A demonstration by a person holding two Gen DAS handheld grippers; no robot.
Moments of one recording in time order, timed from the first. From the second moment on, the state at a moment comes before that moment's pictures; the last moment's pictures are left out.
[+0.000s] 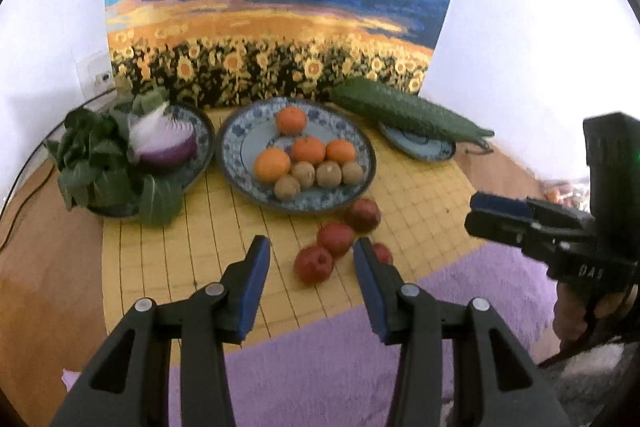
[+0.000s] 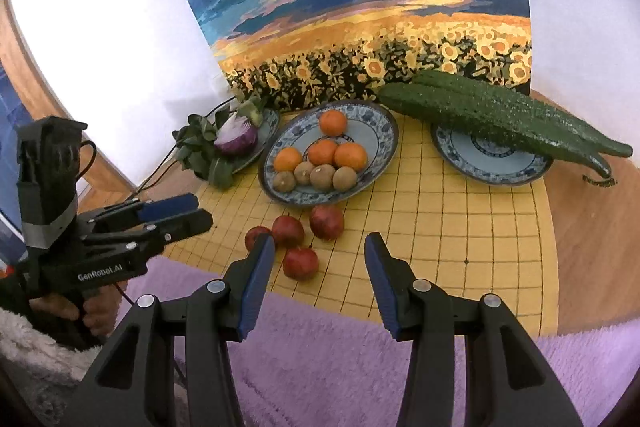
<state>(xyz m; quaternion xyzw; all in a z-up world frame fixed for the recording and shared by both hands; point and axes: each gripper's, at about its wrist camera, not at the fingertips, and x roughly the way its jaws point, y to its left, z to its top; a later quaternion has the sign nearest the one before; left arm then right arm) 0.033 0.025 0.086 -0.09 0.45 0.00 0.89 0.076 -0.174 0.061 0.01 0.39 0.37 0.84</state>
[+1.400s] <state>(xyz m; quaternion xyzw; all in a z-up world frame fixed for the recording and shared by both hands) 0.059 0.026 0.021 -0.10 0.52 -0.06 0.84 0.083 -0.117 0.021 -0.08 0.41 0.41 0.81</state>
